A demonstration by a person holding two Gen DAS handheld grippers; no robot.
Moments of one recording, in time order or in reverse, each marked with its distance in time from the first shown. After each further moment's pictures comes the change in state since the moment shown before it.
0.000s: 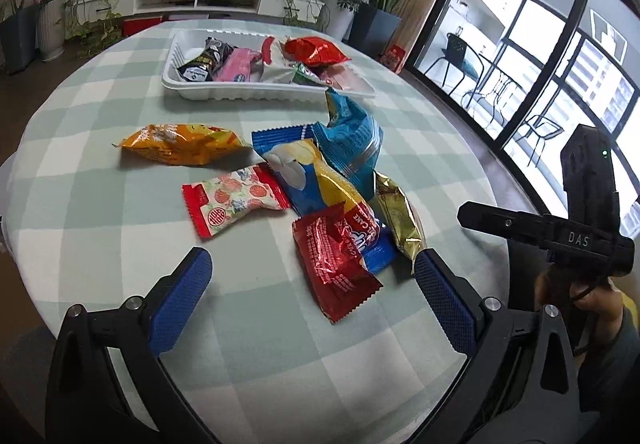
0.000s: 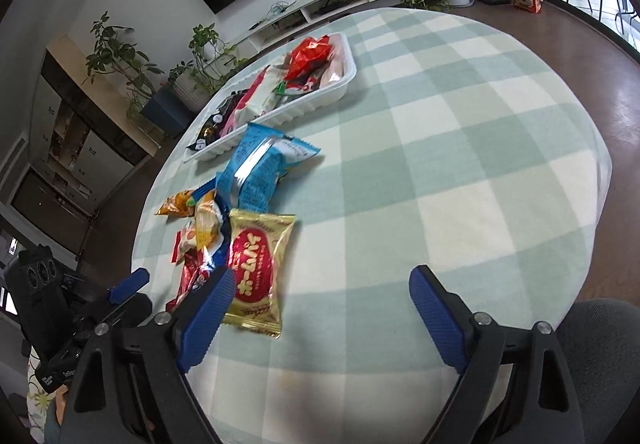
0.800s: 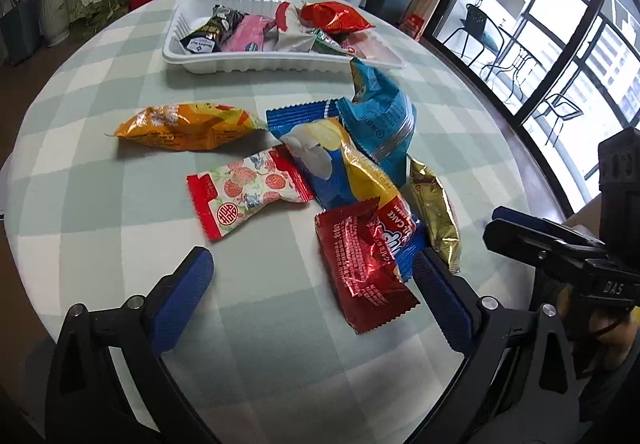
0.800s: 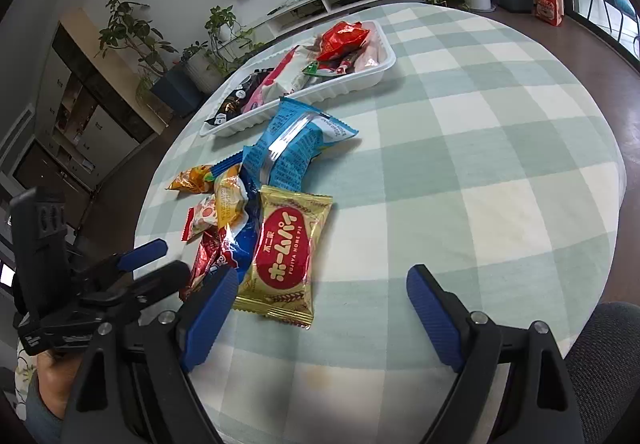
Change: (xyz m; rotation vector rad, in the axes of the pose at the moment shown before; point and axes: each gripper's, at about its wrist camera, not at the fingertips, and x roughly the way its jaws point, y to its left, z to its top) left arm 0.029 0.014 0.016 -0.016 0.122 0.053; right arm 0.007 0.023 -0.006 -0.083 0.023 -0.003
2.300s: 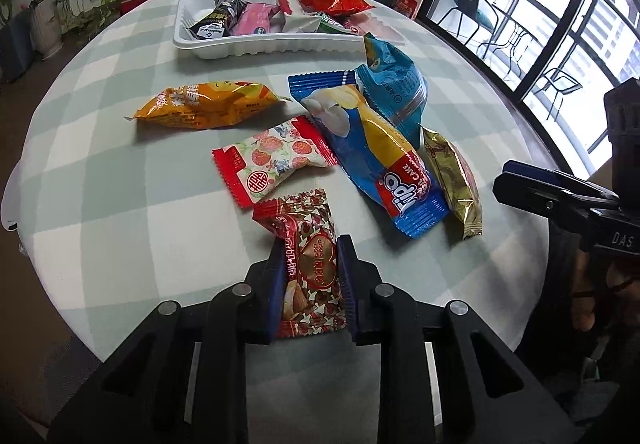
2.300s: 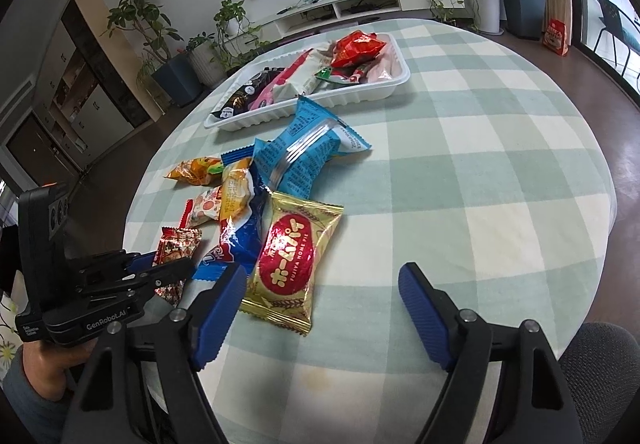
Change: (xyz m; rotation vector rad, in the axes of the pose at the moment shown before) left arm -0.006 0.017 -0.015 0.076 0.030 0.011; right arm 0.002 0.017 -0.001 -0.092 -0.012 -0.054
